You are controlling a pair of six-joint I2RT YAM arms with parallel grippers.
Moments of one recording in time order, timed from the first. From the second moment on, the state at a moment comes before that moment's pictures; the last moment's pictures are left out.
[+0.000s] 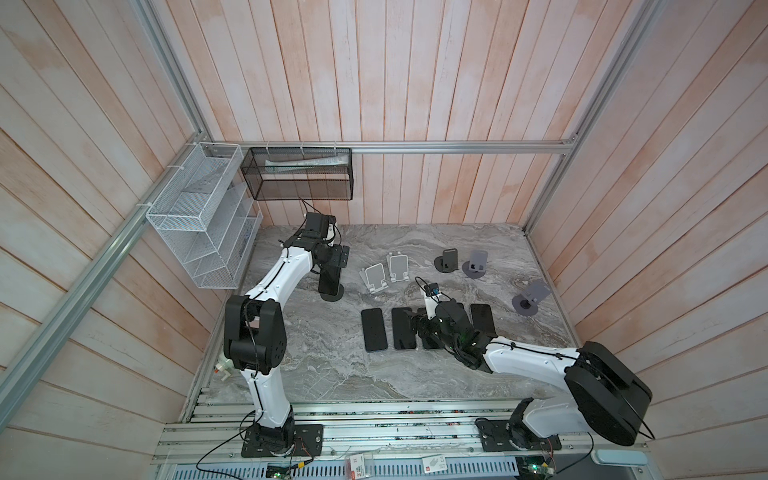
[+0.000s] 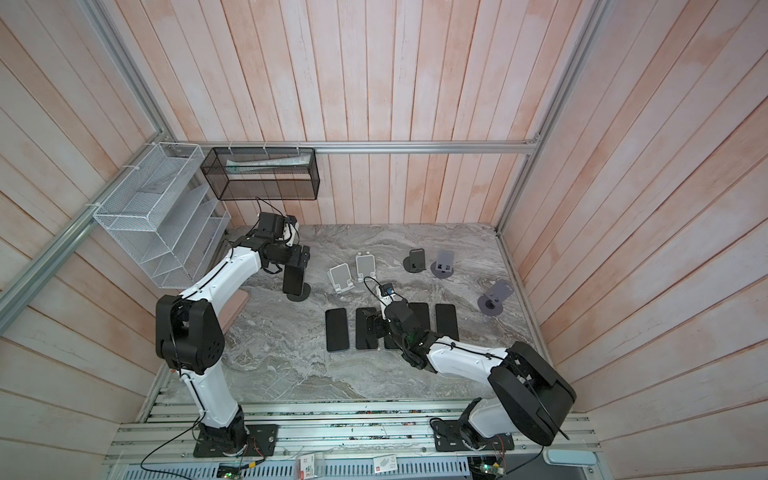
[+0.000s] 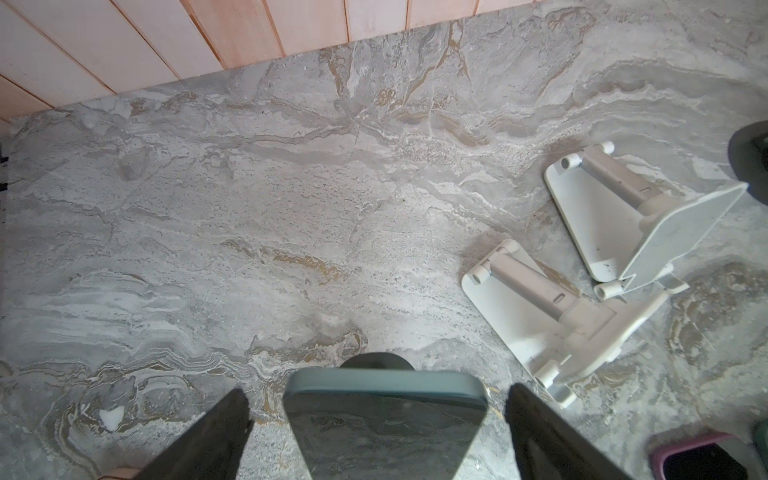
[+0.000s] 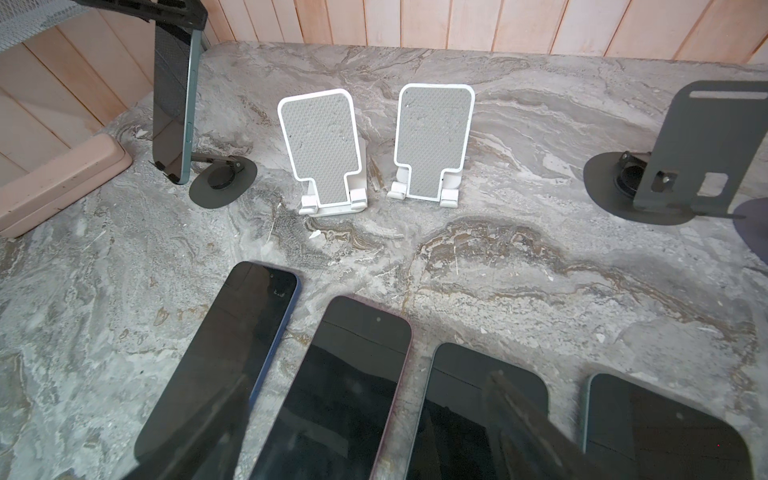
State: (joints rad) left arm -0.20 1.88 1.62 -0.62 0.00 0.04; right arm 0.80 1.40 0.58 0.34 0.21 0.29
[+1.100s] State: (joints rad) left arm -0.18 1.91 1.56 -0.54 -0.01 -0.05; right arm 0.80 1.44 0.61 0.31 0.23 0.30
